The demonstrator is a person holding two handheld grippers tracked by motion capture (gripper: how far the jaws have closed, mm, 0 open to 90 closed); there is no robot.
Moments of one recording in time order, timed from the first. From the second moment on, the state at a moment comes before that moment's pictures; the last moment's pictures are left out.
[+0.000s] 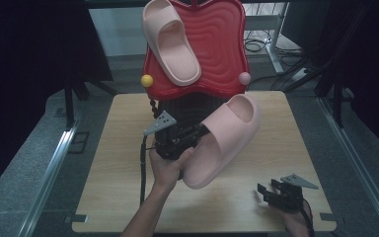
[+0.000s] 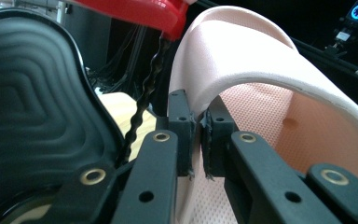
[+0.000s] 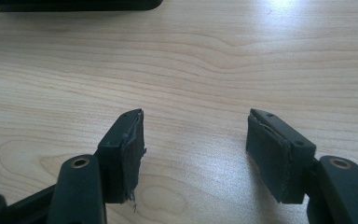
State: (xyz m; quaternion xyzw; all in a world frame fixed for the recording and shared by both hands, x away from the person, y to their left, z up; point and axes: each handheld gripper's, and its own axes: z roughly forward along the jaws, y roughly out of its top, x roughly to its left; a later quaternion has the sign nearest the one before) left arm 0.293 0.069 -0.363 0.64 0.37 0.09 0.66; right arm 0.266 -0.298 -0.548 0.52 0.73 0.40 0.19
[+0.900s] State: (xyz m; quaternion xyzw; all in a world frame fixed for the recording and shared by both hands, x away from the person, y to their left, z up) left arm 0.326 0.050 -0.287 0.63 0.35 0.12 0.69; right arm 0.267 -0.300 -0.549 0.53 0.72 0.41 0.17
